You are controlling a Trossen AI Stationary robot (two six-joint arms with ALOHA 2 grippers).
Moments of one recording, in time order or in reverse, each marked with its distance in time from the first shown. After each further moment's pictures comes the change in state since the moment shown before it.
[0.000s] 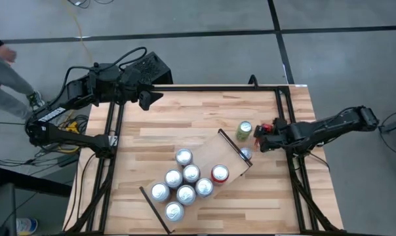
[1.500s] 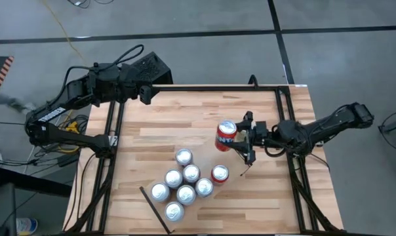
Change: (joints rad) left arm 0.000 0.000 0.000 0.003 -0.125 -0.076; right arm 0.104 0.111 0.102 1.641 -0.214 -1.922
